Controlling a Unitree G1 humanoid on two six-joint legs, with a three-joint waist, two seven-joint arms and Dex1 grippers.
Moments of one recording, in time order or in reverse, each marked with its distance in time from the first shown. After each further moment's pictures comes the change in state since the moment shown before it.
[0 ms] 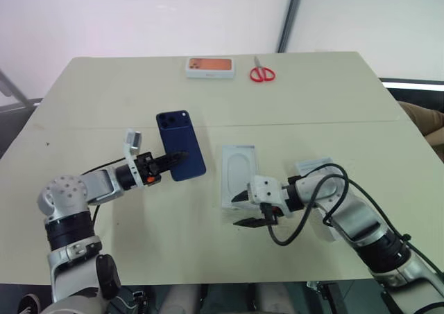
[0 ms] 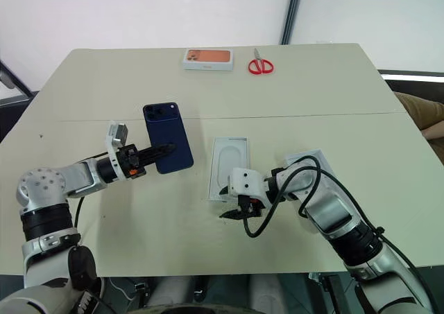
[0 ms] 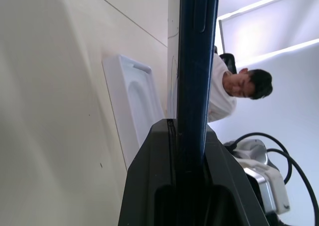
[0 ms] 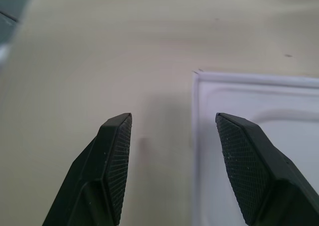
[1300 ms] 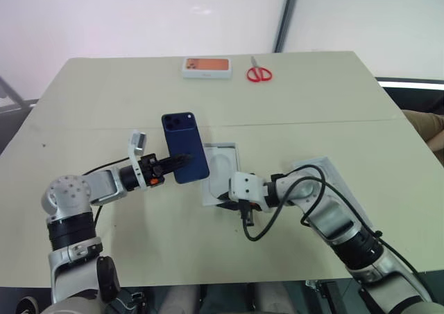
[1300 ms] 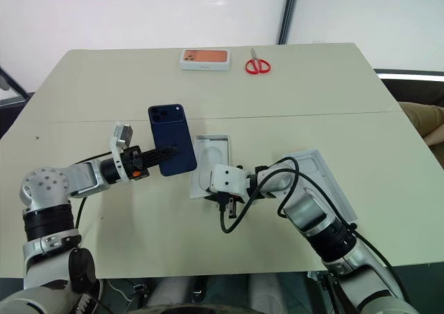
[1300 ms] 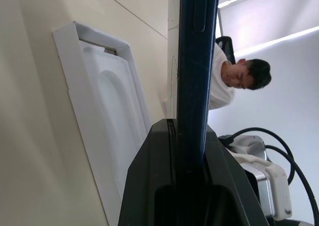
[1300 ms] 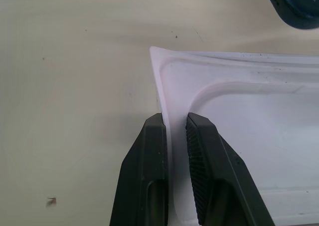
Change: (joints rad) left arm 0.008 0.006 -0.037 0.003 -0.027 -0.013 0.010; right arm -0.036 0.158 0.071 0.027 -0.078 0.058 -0.104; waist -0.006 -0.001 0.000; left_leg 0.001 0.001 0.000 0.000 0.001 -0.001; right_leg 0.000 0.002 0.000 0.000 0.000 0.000
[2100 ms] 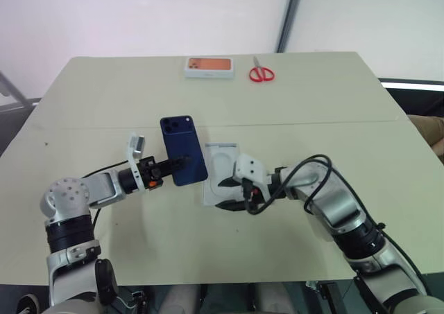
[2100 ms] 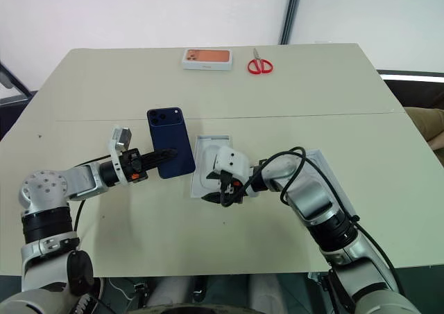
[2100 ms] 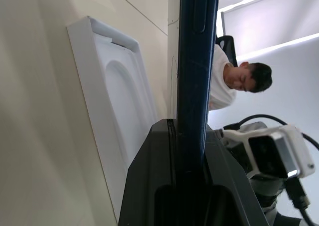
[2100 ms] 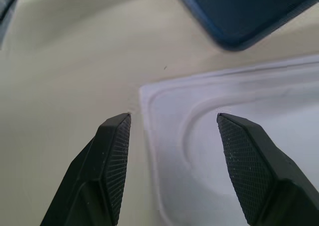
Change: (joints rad) left arm 0.019 0.009 0.002 0.012 -0.008 0.000 0.001; right arm -0.070 0.017 -0.126 -0.019 0.219 0.262 0.010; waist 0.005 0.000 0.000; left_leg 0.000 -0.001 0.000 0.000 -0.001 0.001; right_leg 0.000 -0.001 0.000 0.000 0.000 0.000
